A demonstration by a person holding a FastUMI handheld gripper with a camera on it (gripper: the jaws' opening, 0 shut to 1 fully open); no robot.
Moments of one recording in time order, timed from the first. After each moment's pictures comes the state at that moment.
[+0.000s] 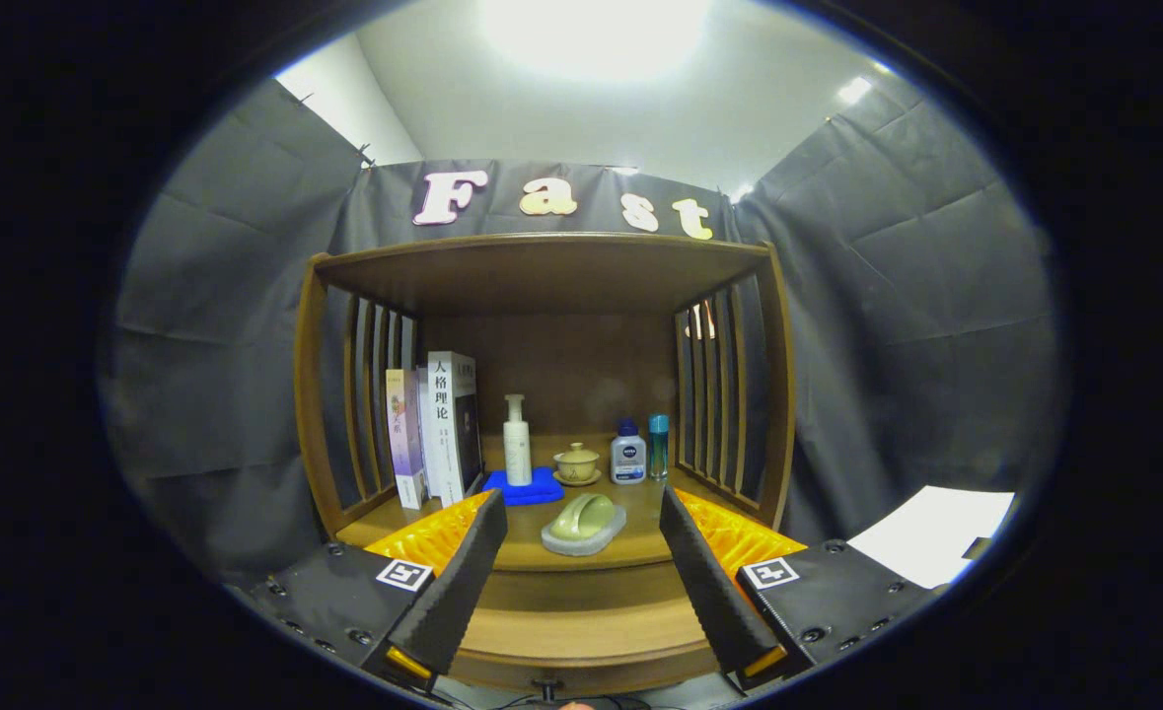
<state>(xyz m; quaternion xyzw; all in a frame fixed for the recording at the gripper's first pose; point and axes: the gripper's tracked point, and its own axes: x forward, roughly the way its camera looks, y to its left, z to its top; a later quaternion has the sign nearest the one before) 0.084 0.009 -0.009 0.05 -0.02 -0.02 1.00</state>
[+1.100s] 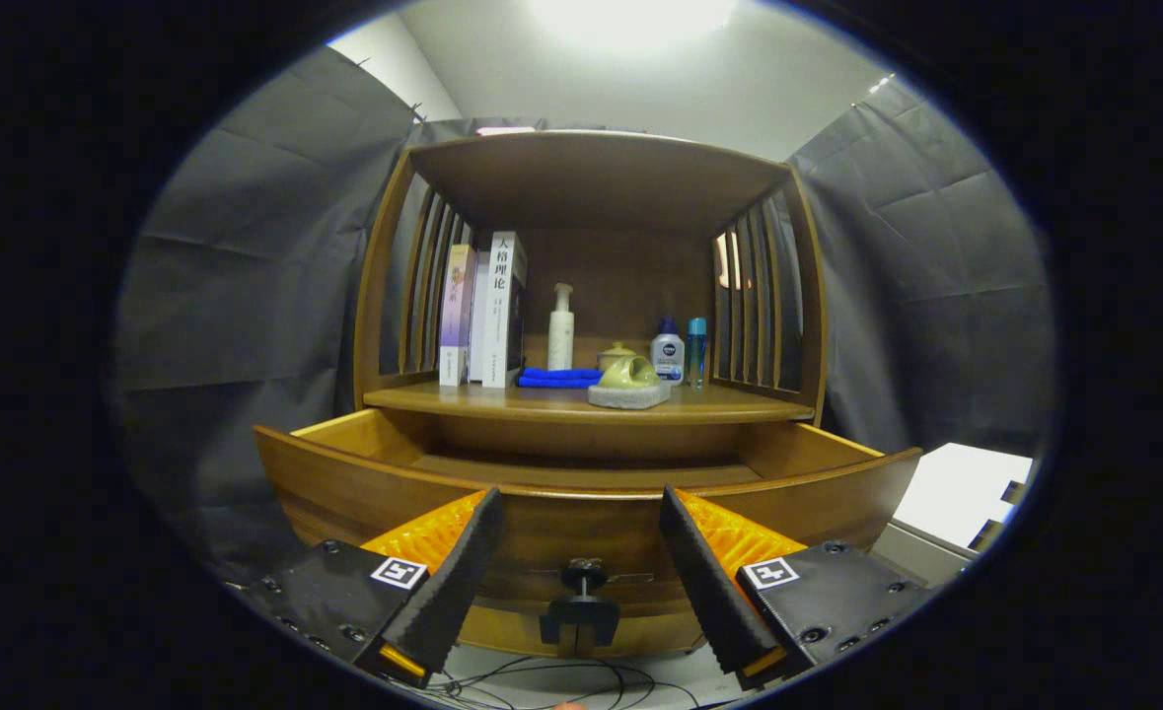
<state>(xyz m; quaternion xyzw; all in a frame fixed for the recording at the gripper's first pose) 0.057 0.064 -0.173 0.02 0.04 0.03 1.00</state>
